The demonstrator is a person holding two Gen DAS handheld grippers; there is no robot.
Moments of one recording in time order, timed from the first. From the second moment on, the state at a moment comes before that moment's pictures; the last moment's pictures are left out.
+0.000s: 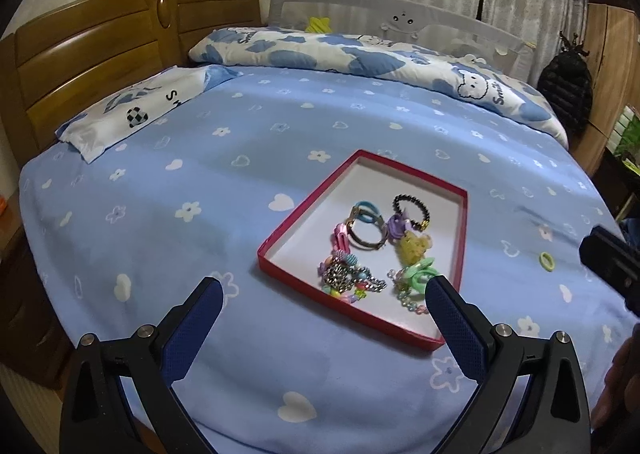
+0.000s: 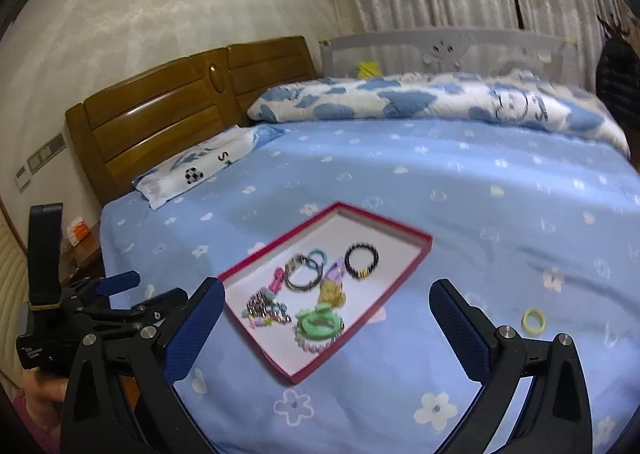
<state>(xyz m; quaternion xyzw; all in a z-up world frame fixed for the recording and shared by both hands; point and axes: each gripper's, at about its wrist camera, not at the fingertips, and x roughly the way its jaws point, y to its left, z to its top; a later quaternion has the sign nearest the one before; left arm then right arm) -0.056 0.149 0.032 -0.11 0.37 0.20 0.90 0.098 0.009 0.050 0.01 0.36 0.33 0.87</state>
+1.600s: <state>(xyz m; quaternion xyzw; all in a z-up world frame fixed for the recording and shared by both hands) -0.072 0.136 0.018 -0.05 0.34 0.21 0.92 0.081 0.003 0.006 0.00 0.36 0.29 0.89</state>
